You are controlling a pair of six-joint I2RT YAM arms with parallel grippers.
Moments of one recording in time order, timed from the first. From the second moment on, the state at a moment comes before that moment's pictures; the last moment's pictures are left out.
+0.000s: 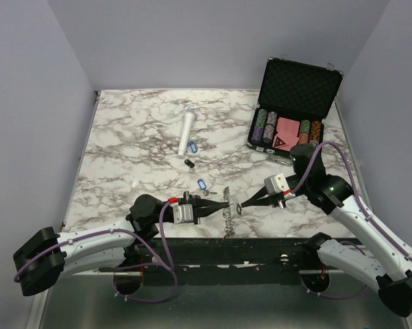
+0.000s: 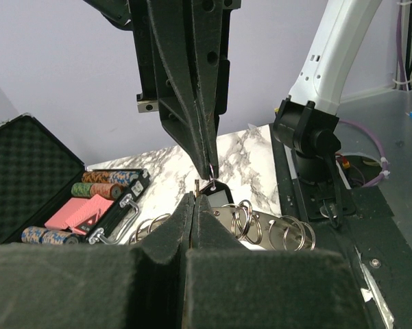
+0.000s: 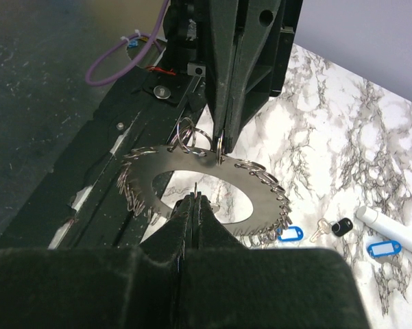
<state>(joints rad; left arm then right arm) -1.02 0.90 0.27 0.97 0.51 0.16 0.56 0.89 0.83 -0.56 -1.23 -0.91</state>
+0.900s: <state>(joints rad) -1.01 0.90 0.27 0.85 0.56 0.26 0.56 0.90 0.83 -0.56 -1.23 -0.97</state>
